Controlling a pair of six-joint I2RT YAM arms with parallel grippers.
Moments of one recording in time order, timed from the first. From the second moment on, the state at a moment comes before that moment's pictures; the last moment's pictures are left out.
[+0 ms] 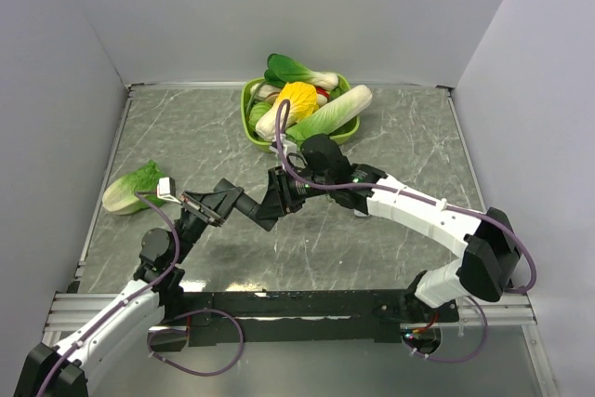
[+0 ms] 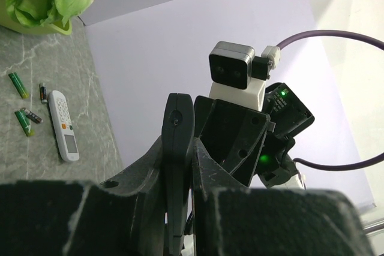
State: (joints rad) left arm -0.49 0.50 0.03 0.78 0.11 -1.44; right arm 0.87 1.43 1.14 -0.24 -0.57 0.59
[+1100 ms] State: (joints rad) left arm -0.59 0.59 0.02 0.86 0.01 -1.40; right arm 0.81 1.53 1.19 -0.25 -0.72 0.60
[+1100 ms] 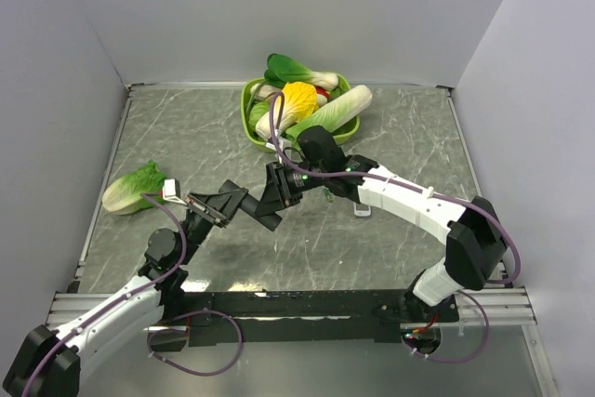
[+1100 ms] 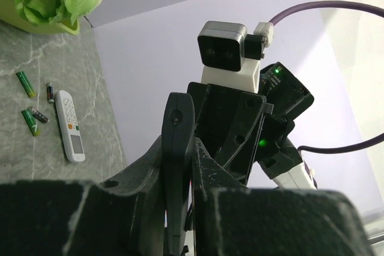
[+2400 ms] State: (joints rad) left arm -0.61 0.66 0.22 0.48 0.16 -1.37; right arm 0.87 1.02 0.95 -0.34 -0.76 -0.49
